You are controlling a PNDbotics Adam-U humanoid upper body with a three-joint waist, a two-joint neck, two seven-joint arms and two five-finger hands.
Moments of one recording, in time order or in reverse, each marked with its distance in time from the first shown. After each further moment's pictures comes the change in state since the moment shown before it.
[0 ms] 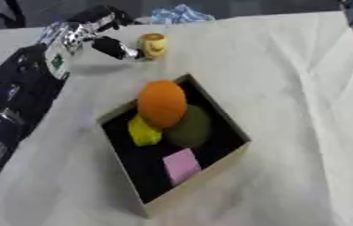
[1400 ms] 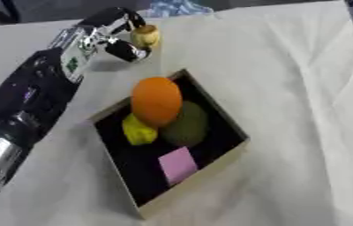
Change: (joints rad) left arm -0.013 -0.042 0.022 0.013 -0.041 0.033 0.036; right arm -0.018 -0.005 0.005 0.000 -0.005 0.004 0.002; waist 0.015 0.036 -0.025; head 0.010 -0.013
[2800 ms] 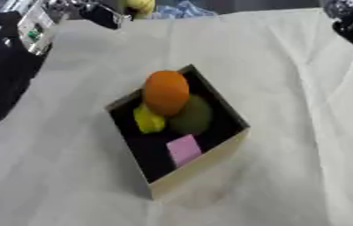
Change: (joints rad) left arm 0.115 0.153 -0.347 -0.443 0.272 -0.231 -0.088; right arm 0.063 0.012 -0.002 -0.001 -0.006 0.003 -0.013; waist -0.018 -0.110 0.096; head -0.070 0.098
